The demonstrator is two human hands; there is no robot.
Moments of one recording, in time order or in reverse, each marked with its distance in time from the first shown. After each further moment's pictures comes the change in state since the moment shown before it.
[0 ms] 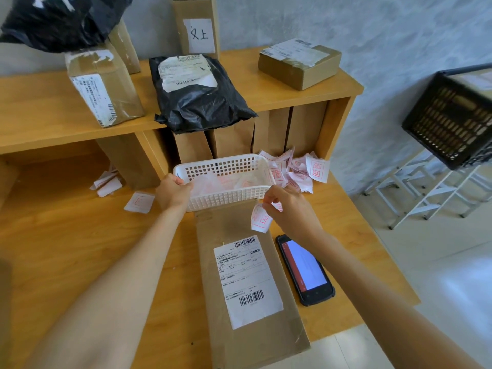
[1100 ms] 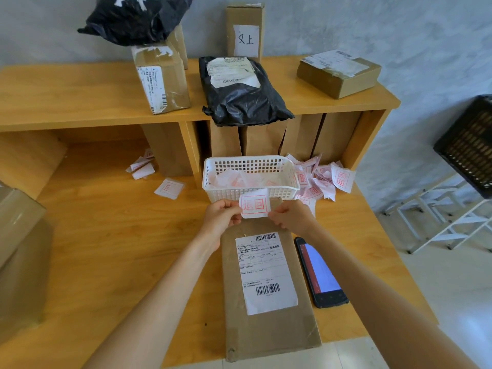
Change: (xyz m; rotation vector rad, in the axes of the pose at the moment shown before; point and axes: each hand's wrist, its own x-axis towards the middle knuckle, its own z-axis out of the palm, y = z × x) left_hand -0.085 -0.029 -0.010 -0.543 -0.446 -0.145; right_hand 0.016 -0.009 0.038 0.224 -0.374 0.475
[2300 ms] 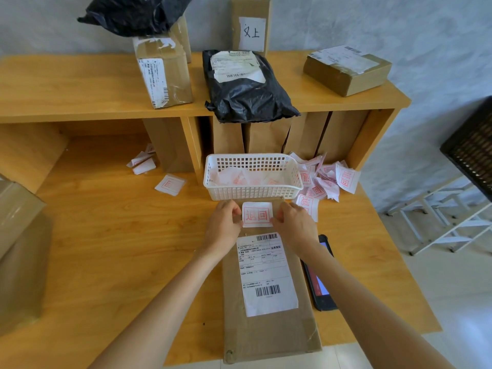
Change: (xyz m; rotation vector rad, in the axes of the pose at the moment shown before) left_hand -0.003 -0.022 0.006 0.803 0.115 0.427; right_hand -0.004 0.008 0.024 -0.463 0.291 -0.211
